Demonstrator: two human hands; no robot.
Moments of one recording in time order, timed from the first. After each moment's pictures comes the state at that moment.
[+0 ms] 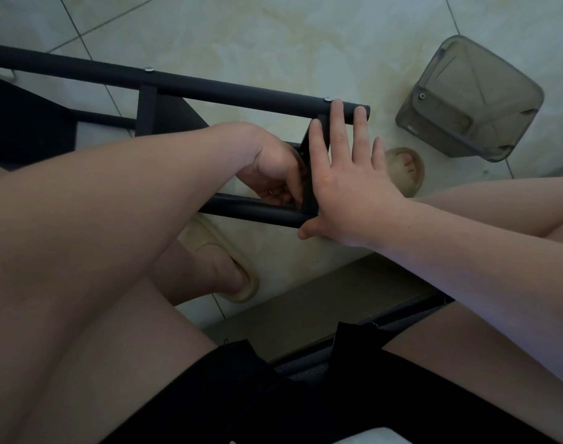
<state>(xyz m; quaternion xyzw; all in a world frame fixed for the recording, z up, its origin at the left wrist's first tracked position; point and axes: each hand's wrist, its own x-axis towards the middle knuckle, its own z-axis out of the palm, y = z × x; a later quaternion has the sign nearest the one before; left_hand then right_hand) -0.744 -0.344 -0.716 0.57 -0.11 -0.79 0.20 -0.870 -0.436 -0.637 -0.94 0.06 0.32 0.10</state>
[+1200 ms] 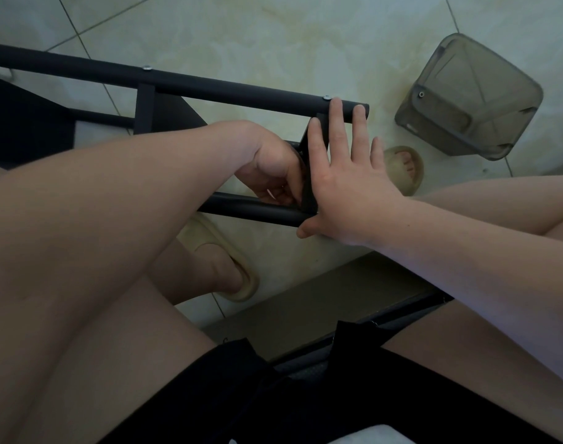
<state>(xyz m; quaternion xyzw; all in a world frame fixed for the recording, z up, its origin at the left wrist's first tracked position) -0.743 -0.344 -0.719 0.56 -0.11 -0.80 0.19 -0.869 -0.436 -0.635 -0.94 0.06 0.33 0.10</state>
